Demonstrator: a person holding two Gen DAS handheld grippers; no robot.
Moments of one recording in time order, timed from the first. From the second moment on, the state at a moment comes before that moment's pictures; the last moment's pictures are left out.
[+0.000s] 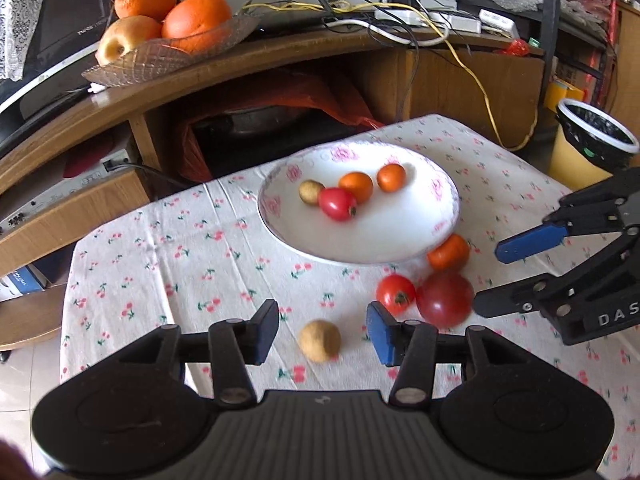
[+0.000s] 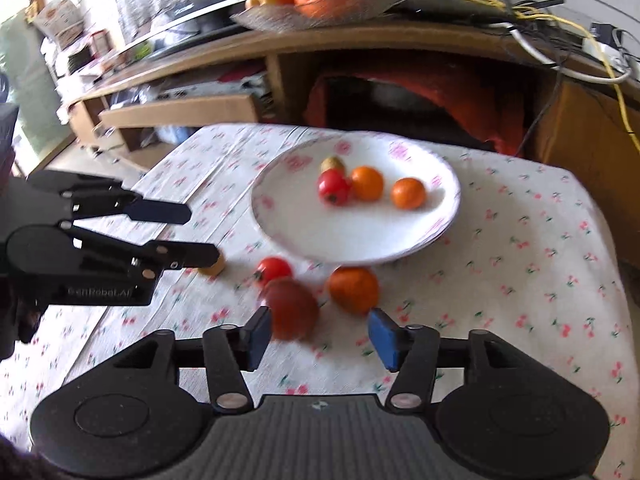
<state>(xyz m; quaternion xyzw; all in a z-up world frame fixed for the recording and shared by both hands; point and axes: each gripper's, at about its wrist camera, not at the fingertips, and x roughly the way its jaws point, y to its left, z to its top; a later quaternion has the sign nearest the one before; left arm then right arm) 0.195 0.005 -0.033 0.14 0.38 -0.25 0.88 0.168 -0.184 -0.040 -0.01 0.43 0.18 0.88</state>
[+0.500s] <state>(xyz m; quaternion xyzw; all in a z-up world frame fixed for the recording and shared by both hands) 0.200 -0.003 -0.059 0.16 0.40 -0.25 0.87 0.178 -0.164 -0.061 -0.02 0.44 0.19 0.88</state>
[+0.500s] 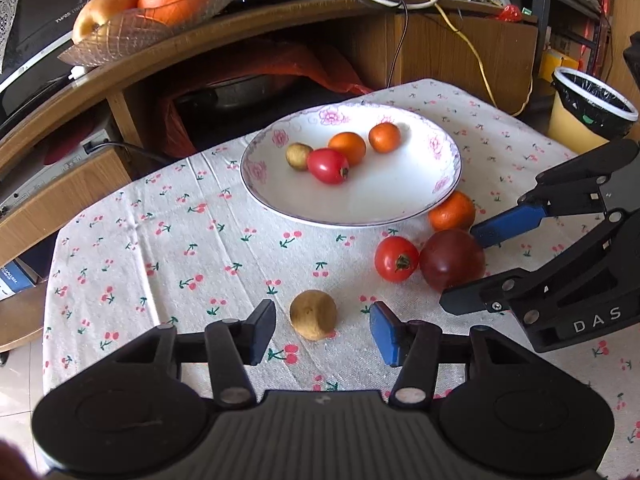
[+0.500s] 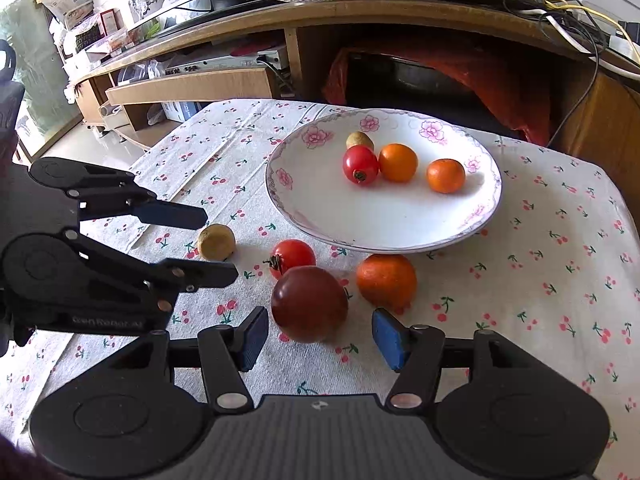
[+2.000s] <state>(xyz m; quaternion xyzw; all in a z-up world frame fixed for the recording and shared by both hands) 0.097 -0.046 -0.055 0.18 0.41 -0.28 0.85 0.083 -0.217 -0.048 -0.03 0.45 0.14 0.88</state>
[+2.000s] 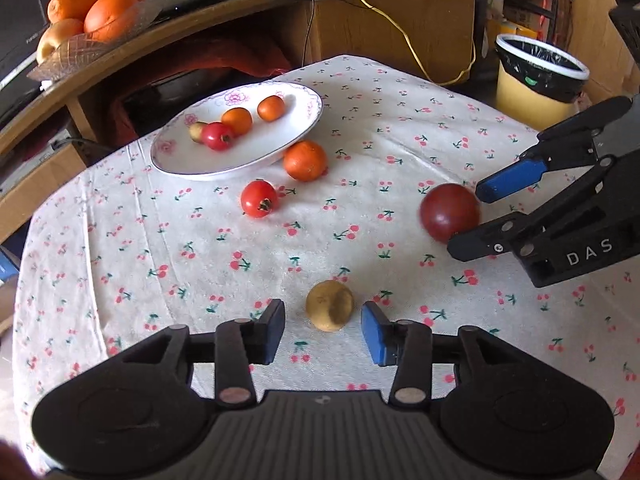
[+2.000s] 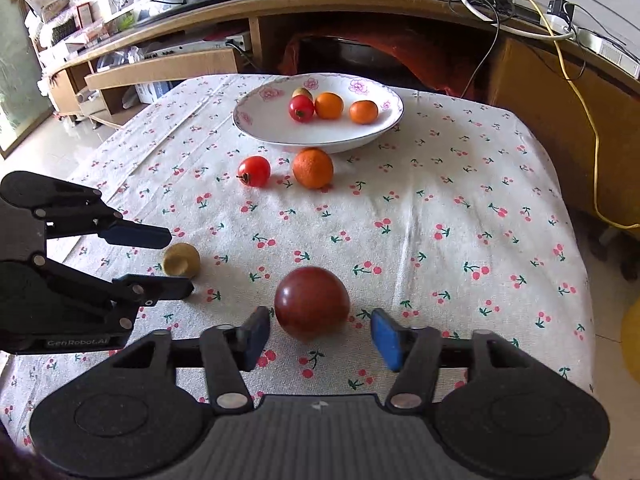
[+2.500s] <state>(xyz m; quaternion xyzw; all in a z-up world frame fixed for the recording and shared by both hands) 0.102 -0.053 -0.056 0.19 0.40 -0.29 0.85 0.094 -0.214 -0.052 -0.03 0.46 0.15 0.88</state>
